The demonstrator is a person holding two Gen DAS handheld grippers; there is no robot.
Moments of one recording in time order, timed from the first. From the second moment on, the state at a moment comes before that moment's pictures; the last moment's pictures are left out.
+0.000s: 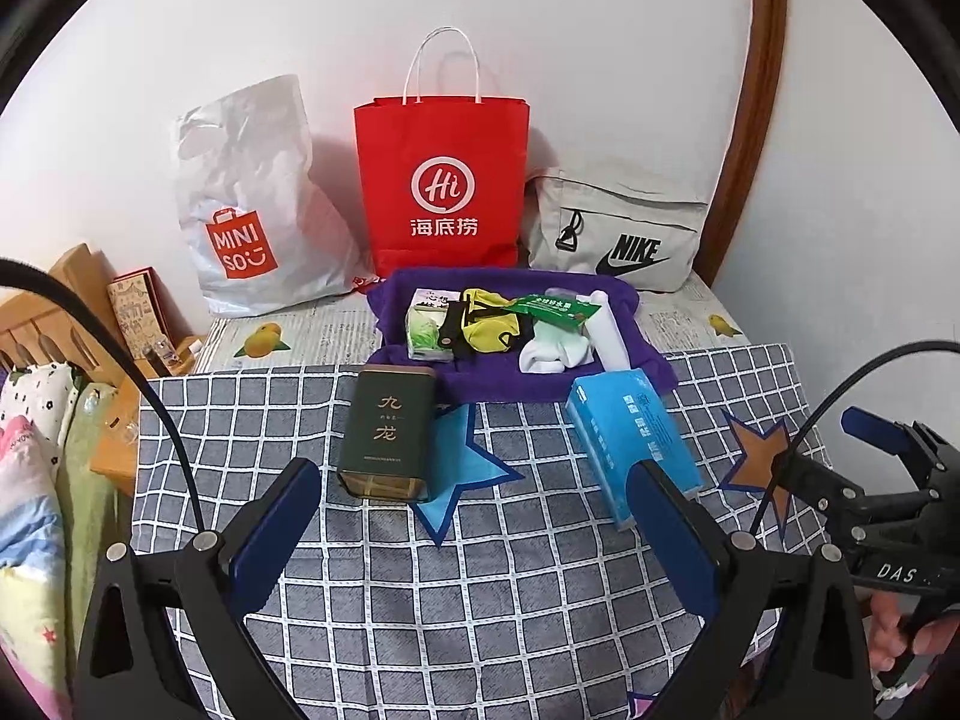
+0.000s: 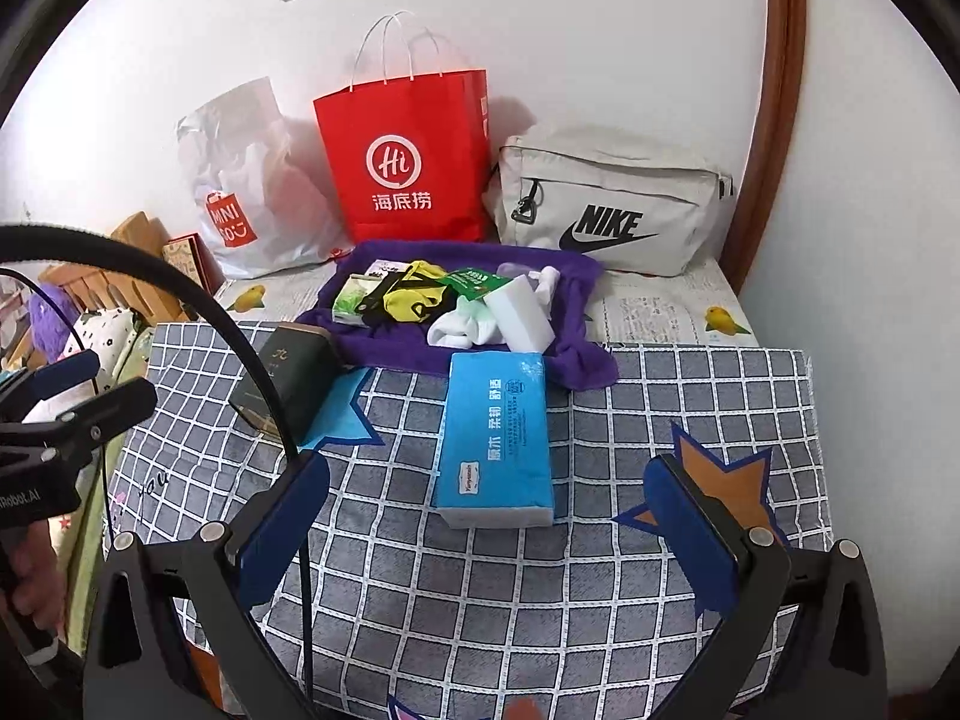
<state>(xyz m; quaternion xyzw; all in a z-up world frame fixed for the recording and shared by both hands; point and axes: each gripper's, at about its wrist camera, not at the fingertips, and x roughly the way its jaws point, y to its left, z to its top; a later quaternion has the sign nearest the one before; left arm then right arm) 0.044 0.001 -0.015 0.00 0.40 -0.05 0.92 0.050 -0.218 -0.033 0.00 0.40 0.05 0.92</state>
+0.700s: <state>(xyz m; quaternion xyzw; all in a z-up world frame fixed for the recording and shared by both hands) 0.045 0.008 -0.016 -0.01 0.40 -0.04 0.92 0.041 -0.229 -0.030 0.02 0.40 0.05 0.91</state>
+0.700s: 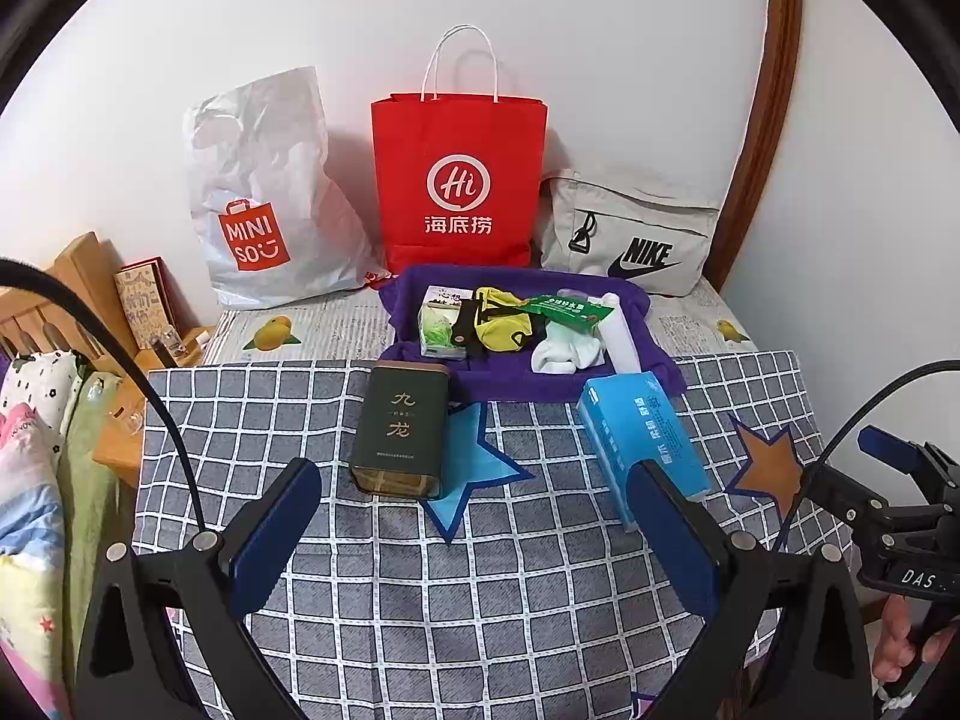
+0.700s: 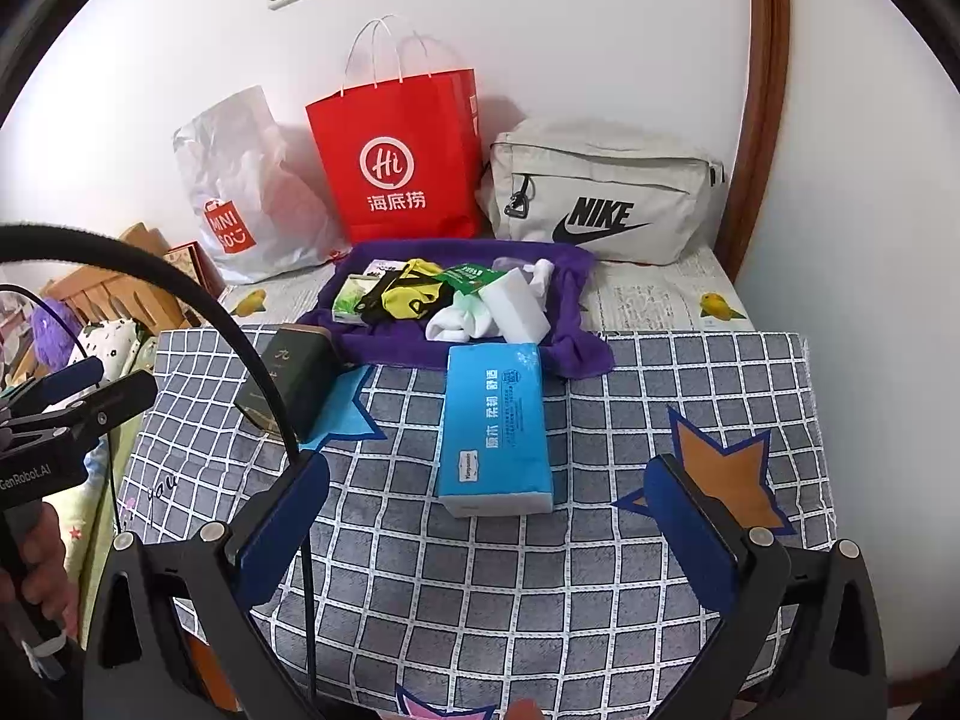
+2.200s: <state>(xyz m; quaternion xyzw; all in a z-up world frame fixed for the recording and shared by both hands) 0.042 0.006 -0.018 -0.01 0.41 -0.05 0.91 0.037 -0.232 -0.026 0.01 0.40 0.04 0.91</state>
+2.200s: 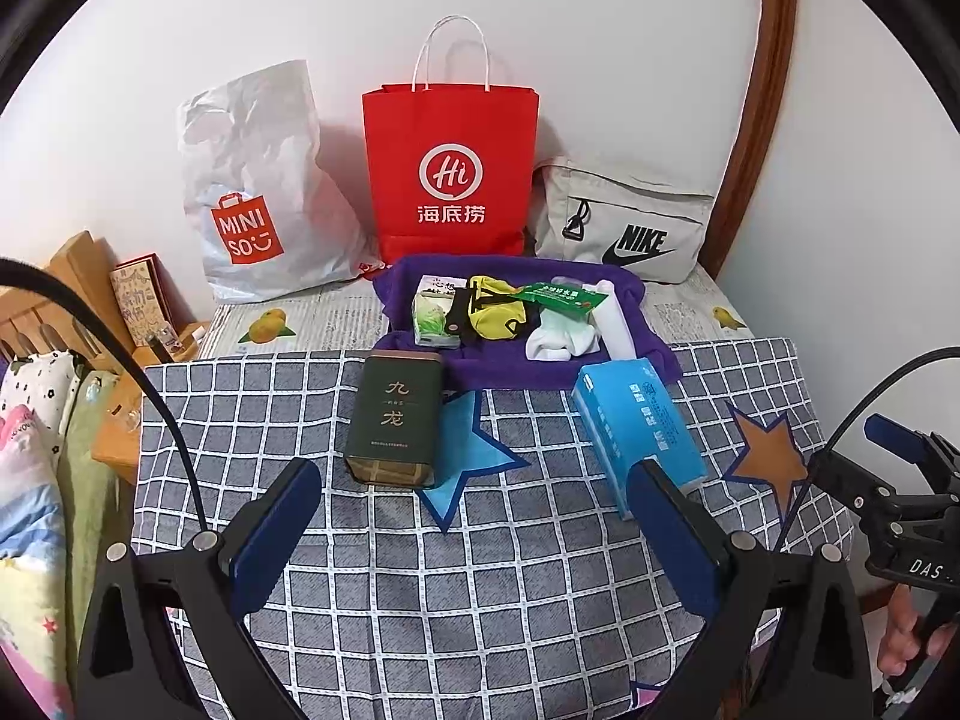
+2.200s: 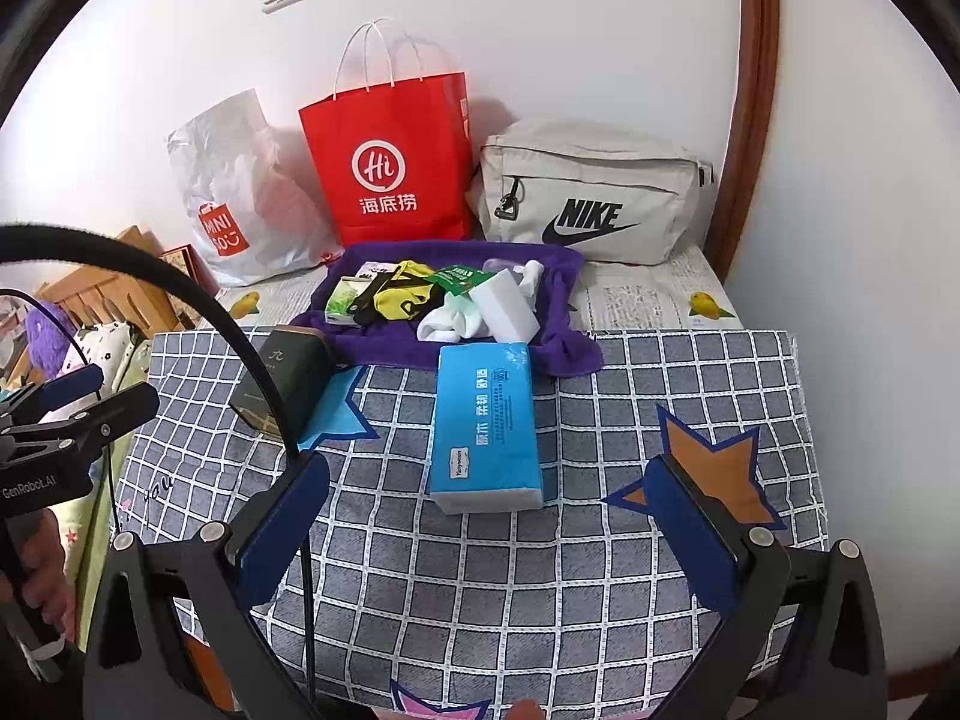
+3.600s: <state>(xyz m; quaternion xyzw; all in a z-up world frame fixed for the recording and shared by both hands) 0.043 0.011 -0.019 0.00 0.41 -0.05 0.91 0.036 -0.230 -0.023 0.01 0.40 0.05 0.91</state>
